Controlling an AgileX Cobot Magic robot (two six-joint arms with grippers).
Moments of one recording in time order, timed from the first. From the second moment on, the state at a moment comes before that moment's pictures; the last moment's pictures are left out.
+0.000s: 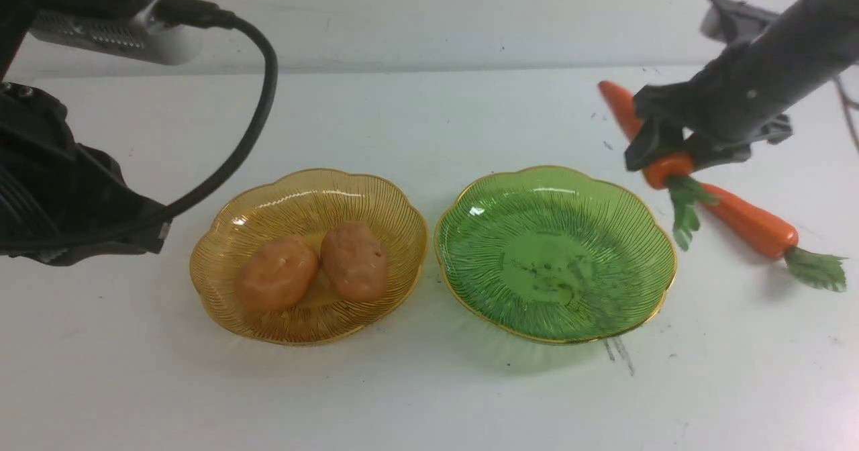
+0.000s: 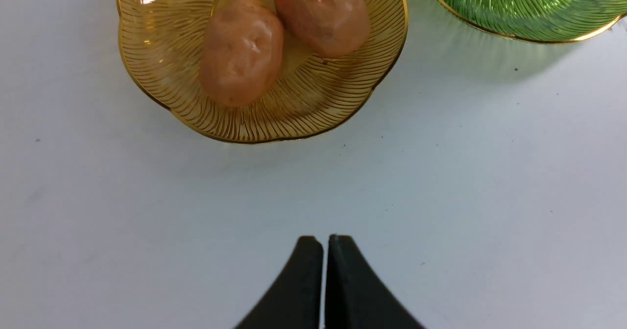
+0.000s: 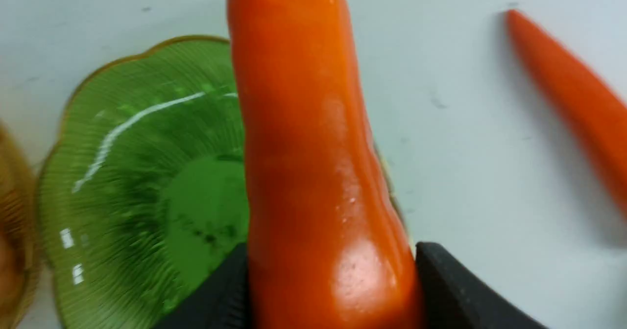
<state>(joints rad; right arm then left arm) 0.13 1.90 -1.63 0.39 1.11 -0.09 -0.35 1.11 -1.29 -0.07 1.26 -0.02</state>
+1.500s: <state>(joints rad) -0.08 2.25 -1.80 0.04 1.13 -0.14 -0.35 1.11 -1.29 -0.06 1.26 -0.02</state>
